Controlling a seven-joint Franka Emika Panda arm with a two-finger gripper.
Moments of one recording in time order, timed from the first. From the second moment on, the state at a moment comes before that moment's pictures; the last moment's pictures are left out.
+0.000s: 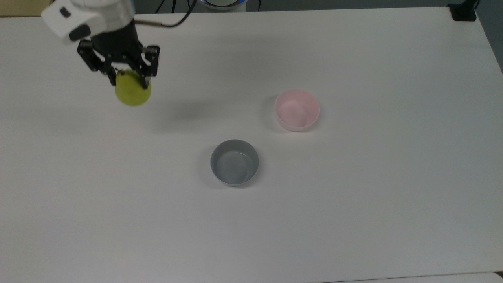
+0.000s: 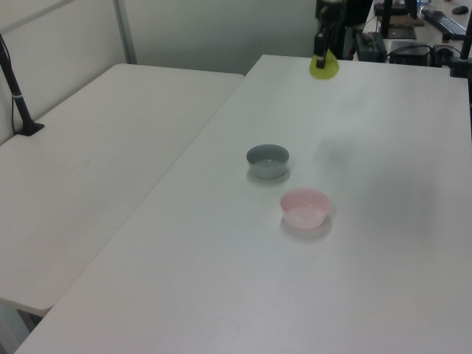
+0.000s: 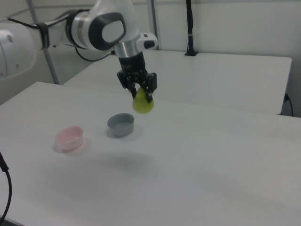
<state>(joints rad) -0.02 0.26 -0.17 -1.46 -0.01 1.82 -0.15</state>
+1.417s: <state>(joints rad) 0.33 0.00 -0.16 -1.73 0.07 1.77 -0.08</state>
